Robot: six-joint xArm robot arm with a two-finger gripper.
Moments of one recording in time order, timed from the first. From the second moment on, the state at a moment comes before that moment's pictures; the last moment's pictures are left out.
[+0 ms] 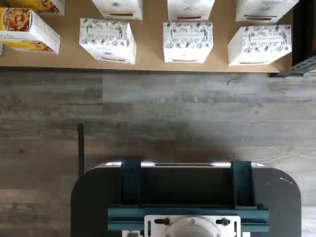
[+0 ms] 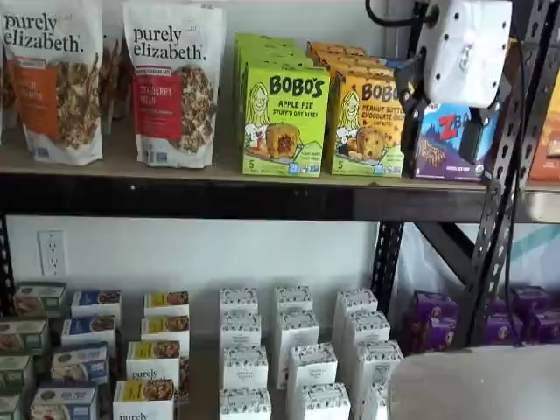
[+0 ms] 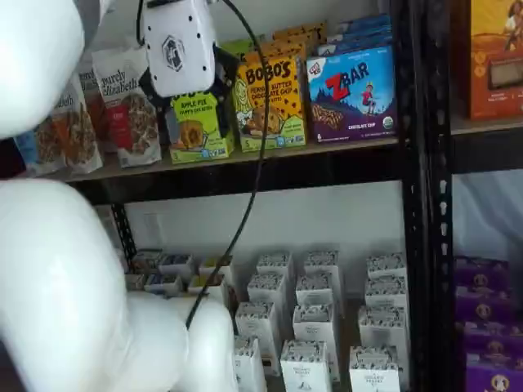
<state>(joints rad) 0.03 -0.87 -1.12 0.04 1.99 0.05</state>
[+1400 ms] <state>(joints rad) 0.07 -0.93 -1.05 0.13 1.75 0.10</state>
